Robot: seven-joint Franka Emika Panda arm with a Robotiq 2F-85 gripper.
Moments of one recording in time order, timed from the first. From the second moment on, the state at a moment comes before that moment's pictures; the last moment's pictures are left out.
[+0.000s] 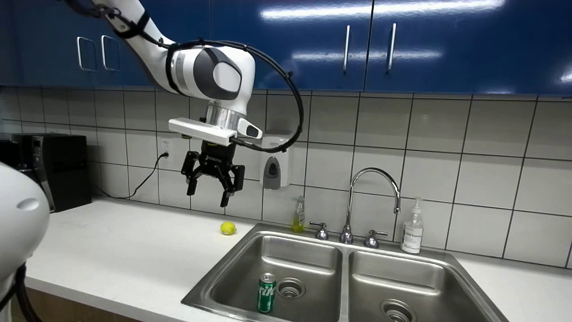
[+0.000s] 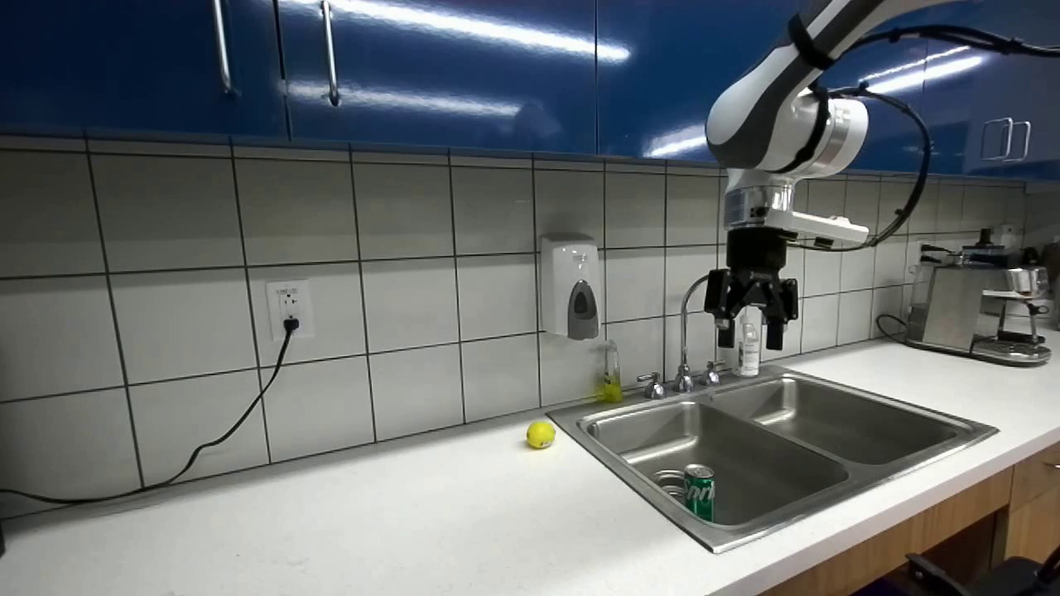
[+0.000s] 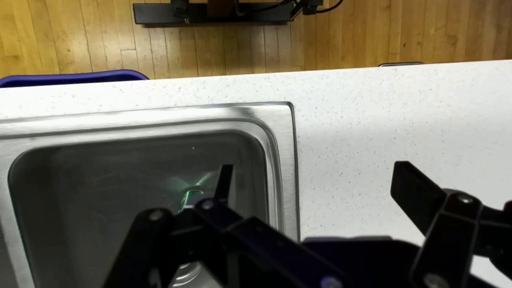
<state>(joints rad) 0.00 -0.35 -0.17 -2.52 0.09 2.04 -0.25</state>
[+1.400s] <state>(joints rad) -0.02 0.33 -0.13 -2.39 0.09 2.69 -0.16</state>
